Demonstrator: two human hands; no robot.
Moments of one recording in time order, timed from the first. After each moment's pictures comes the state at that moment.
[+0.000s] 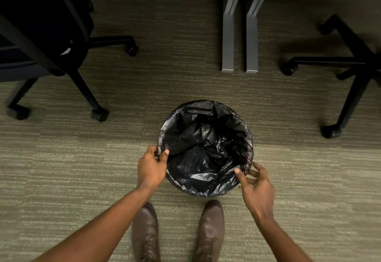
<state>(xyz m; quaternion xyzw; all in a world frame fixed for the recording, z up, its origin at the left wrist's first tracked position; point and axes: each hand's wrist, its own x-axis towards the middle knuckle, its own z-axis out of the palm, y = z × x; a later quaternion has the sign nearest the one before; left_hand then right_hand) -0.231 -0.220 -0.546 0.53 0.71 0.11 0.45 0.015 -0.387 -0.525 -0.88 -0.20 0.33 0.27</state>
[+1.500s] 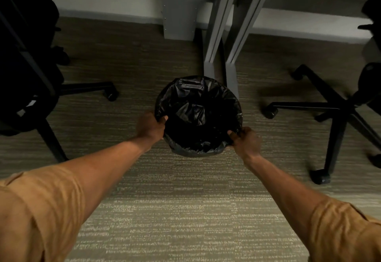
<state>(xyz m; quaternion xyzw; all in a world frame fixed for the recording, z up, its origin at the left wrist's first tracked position) -0.074 0.041 -0.533 0.63 0.67 0.10 0.39 0.180 -0.116 -0.549 -0.88 -0.27 0.27 0.28</state>
